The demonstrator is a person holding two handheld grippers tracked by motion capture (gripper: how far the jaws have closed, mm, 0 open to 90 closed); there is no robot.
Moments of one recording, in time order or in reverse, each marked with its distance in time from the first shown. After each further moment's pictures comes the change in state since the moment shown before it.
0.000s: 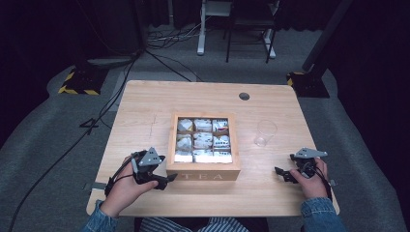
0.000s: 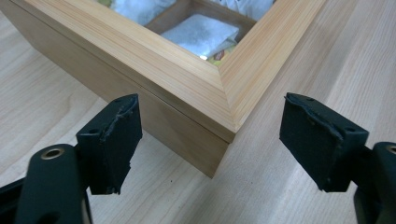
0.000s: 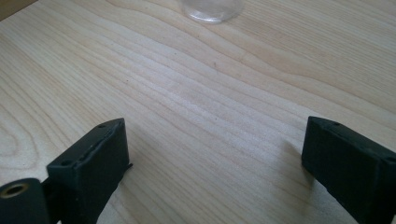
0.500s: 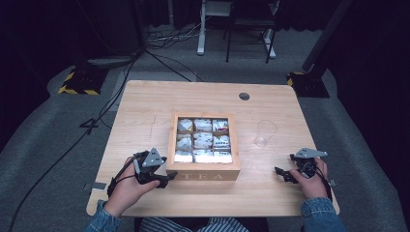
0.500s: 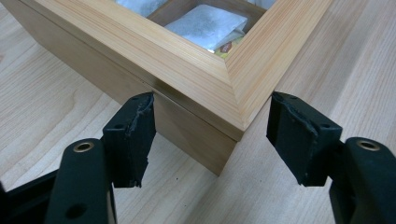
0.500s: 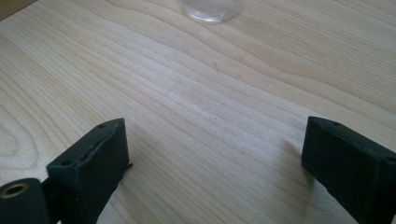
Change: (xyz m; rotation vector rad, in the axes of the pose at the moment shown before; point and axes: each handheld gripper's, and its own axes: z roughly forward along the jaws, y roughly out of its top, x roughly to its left) left arm -0.001 0.001 0.001 0.018 0.038 0.014; right arm 0.000 0.000 0.000 0.000 0.000 0.000
